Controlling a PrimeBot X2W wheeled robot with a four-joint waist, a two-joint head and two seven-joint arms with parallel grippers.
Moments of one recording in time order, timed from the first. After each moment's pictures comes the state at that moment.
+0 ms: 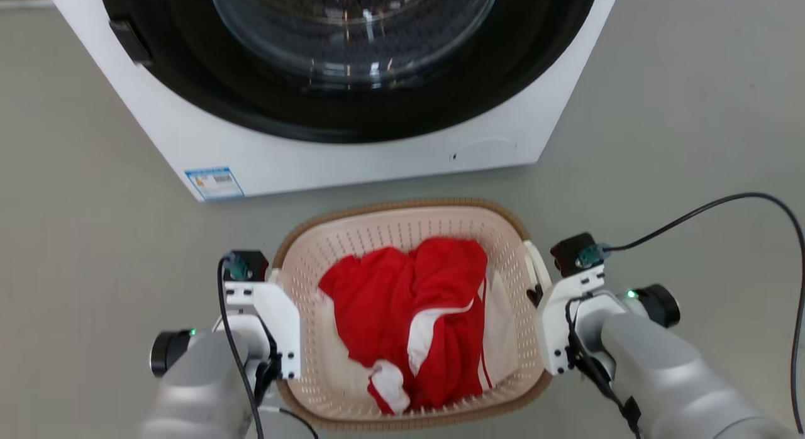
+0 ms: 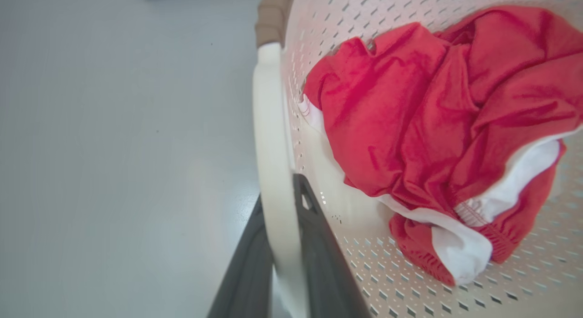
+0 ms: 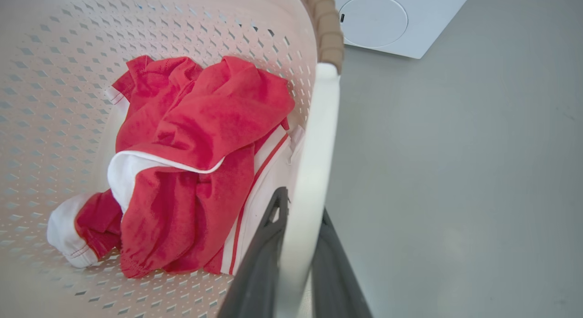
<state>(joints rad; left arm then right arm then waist) -0.74 0.07 -0.78 1.30 -0.82 -0.01 0.15 -0.77 -0.10 1.01 1.20 0.84 0.12 0.08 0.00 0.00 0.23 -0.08</state>
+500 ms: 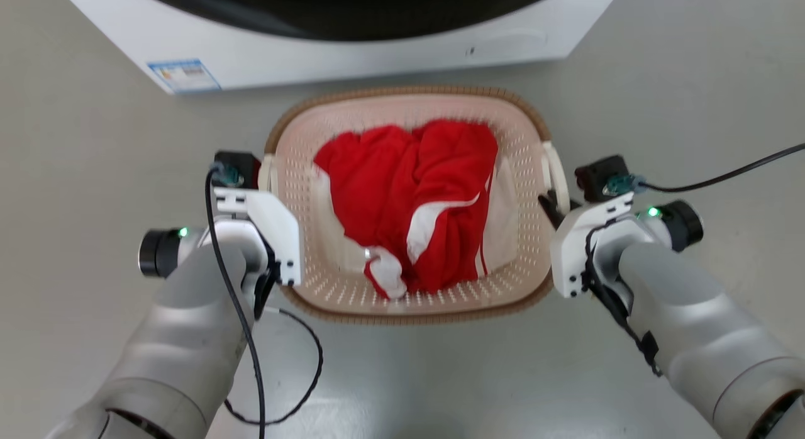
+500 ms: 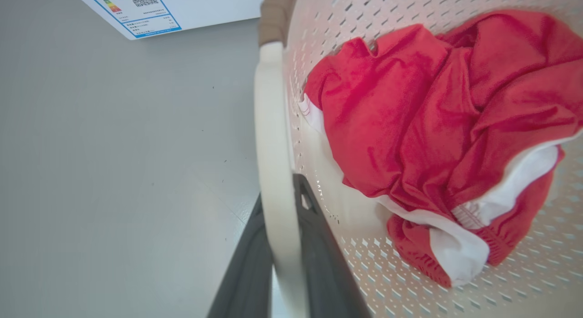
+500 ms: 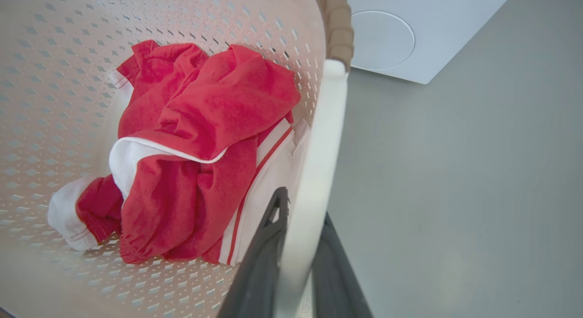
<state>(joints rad) -0.94 0.07 -0.78 1.28 -0.79 0.03 0.03 -0.94 -0.14 1.03 1.19 0.84 0.12 -0.09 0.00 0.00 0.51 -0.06</state>
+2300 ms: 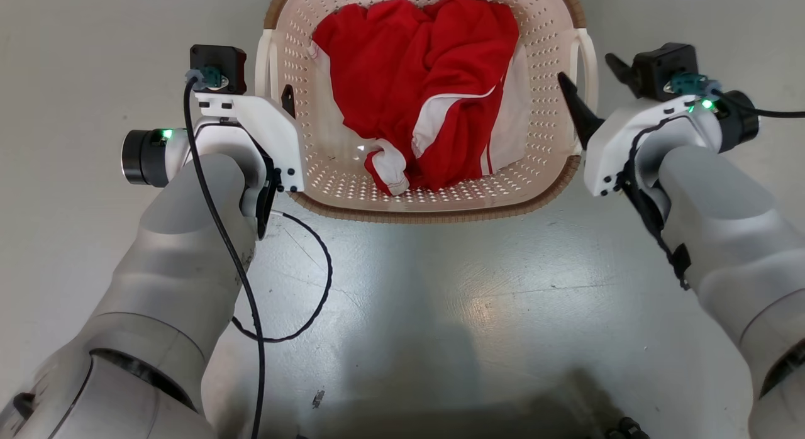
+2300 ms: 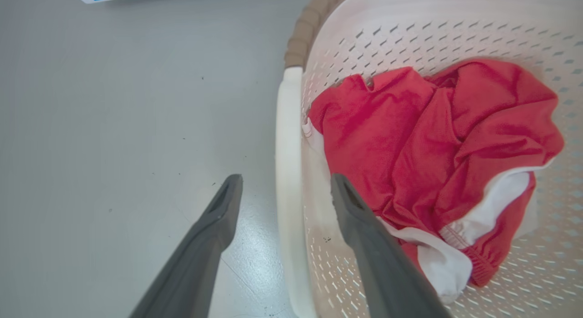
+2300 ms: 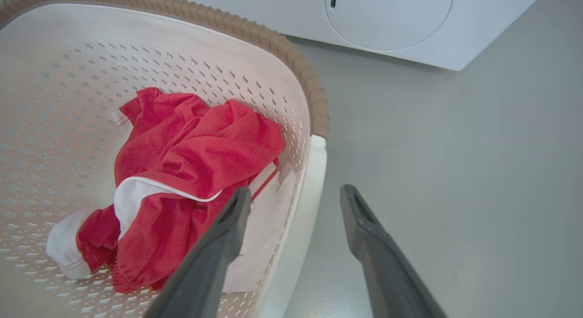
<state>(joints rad) -1.14 0.06 -0.78 1.29 -0.80 0.09 -0.12 -1.15 -0.16 0.96 1.27 0.78 0.12 -0.25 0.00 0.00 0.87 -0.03</state>
